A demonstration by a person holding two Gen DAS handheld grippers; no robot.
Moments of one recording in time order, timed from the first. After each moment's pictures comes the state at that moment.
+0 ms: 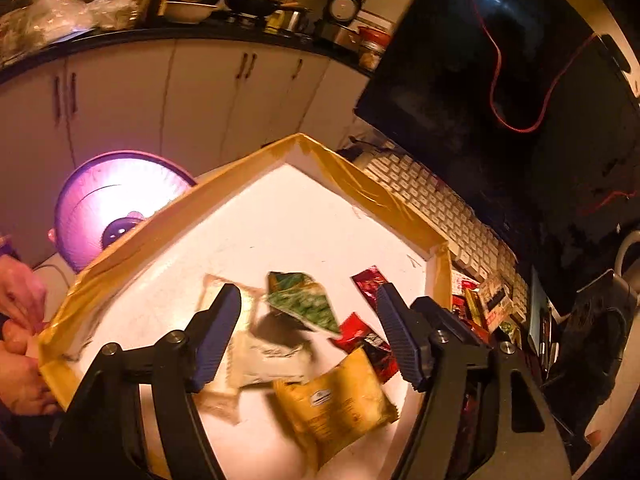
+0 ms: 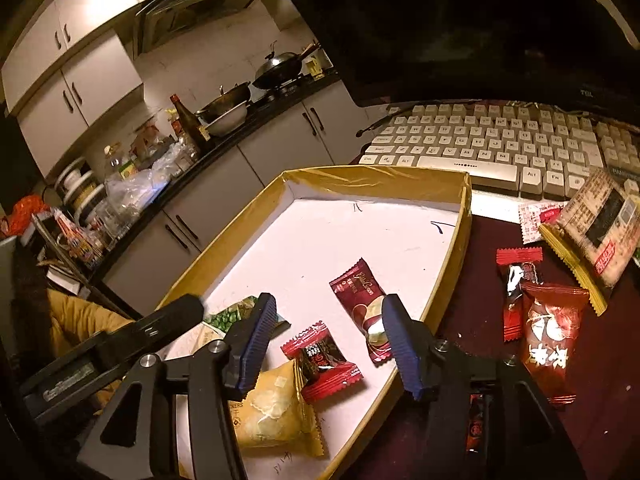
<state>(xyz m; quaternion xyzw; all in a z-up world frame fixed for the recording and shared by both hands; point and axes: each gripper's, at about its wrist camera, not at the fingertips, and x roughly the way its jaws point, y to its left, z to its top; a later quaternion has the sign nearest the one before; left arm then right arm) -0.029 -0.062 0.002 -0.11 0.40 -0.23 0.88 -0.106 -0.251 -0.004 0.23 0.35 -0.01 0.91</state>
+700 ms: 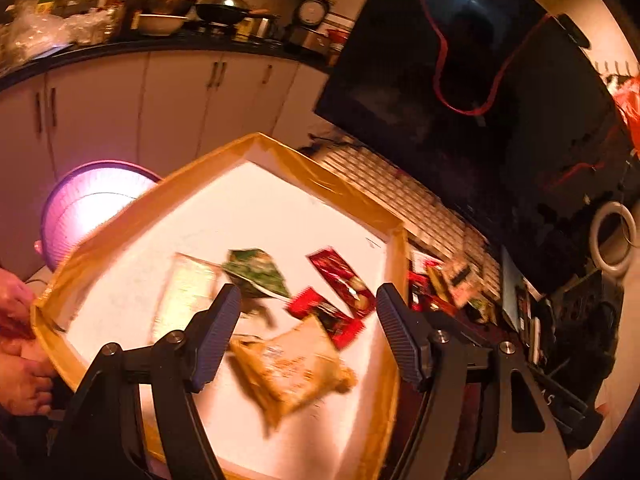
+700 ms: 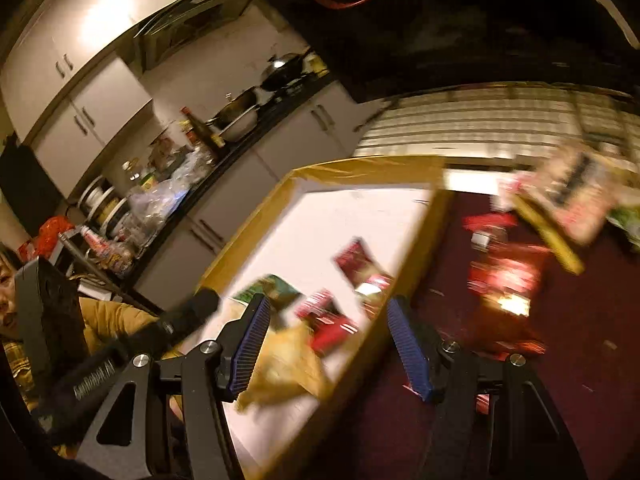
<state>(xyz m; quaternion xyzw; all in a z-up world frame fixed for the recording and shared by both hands) -0.068 -0.070 0.015 -0.10 0.39 -0.28 0.87 -0.156 -0.281 0.010 0.28 0.35 0.01 0.89</state>
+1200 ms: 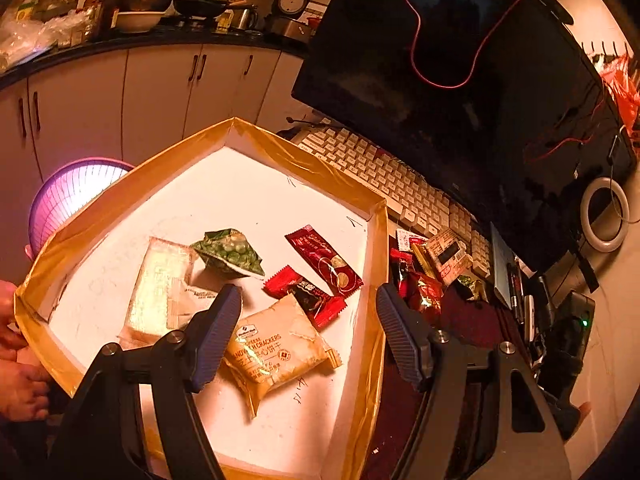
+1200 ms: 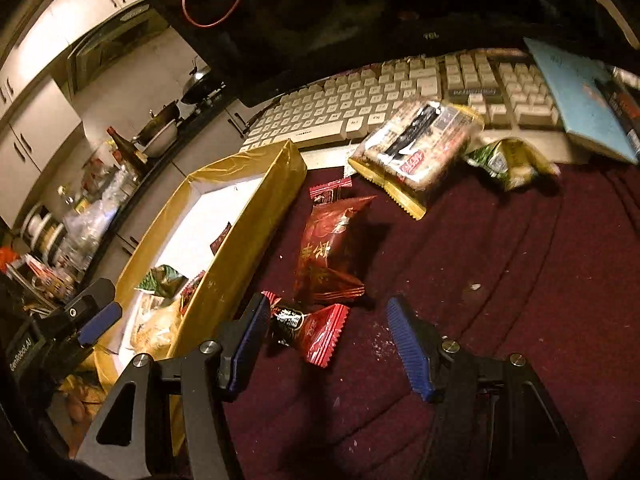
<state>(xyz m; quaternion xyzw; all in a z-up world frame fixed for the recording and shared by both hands) -0.078 -0.077 0.013 -0.09 0.40 -0.30 0.86 -0.202 -0.324 -0.021 0.28 0.38 -0.12 0.87</state>
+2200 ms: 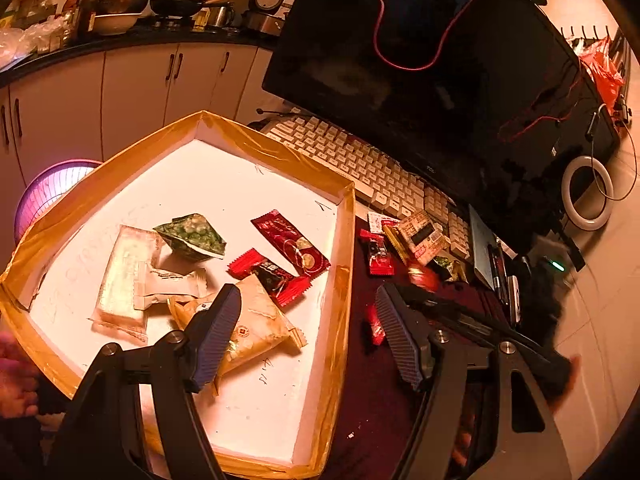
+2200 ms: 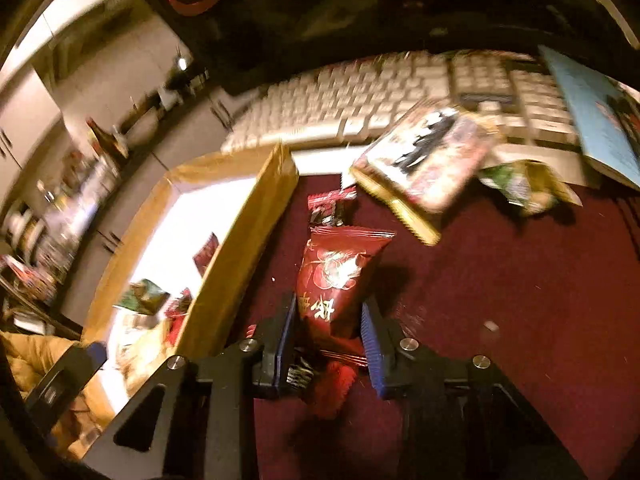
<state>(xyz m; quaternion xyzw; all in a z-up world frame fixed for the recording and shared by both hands) -0.099 -0.092 0.017 -0.07 0.40 -0.34 0.85 -0.178 -0.333 -0.019 0.29 0.39 -0.13 0.87</state>
